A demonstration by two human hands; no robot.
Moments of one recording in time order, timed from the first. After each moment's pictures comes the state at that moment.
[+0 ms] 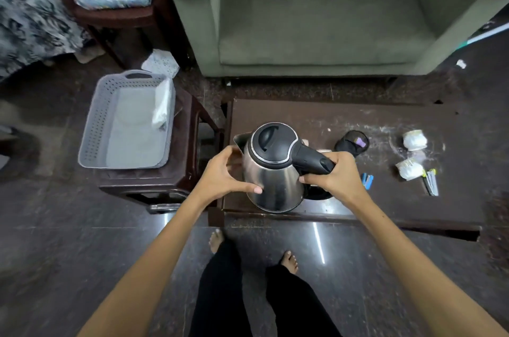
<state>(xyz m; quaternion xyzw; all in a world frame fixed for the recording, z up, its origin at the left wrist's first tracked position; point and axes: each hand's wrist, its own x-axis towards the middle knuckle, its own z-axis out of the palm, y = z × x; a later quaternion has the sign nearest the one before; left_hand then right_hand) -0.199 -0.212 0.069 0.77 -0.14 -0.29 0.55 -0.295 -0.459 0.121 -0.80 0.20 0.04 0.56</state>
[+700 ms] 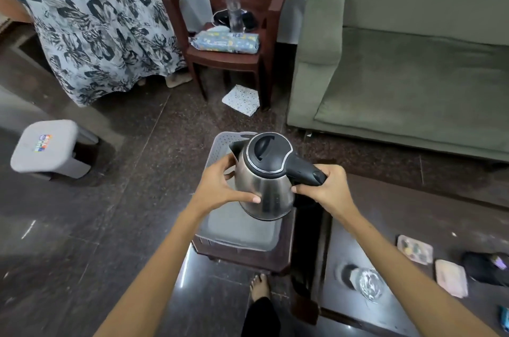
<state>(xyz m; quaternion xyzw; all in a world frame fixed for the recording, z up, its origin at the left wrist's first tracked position) 0.066 0.056 0.098 0.80 -0.08 -0.18 0.56 0.023 -0.196 0.113 -0.78 0.07 0.06 0.62</state>
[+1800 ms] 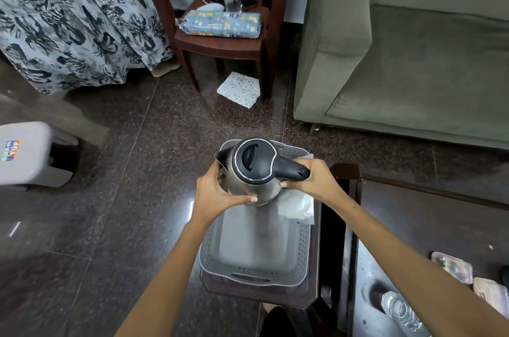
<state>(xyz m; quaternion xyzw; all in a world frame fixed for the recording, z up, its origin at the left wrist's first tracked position) 0.165 0.103 -0.003 0.86 -0.01 -0.10 0.50 0.158 -0.148 0.013 -0.82 0.03 0.16 0.55</state>
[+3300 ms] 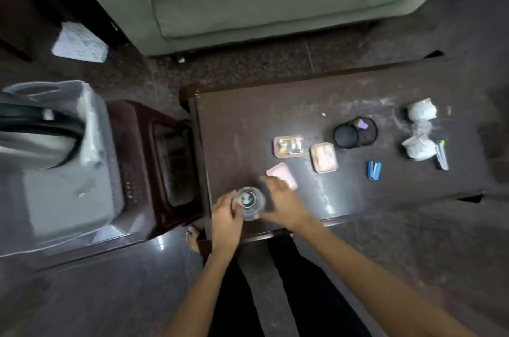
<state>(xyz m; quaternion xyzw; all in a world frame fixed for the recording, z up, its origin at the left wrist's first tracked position) -0.168 -0.248 -0.098 0.88 -0.03 -0.26 0.40 -0.207 -0.409 -0.092 -0.87 0.18 0.27 0.37</state>
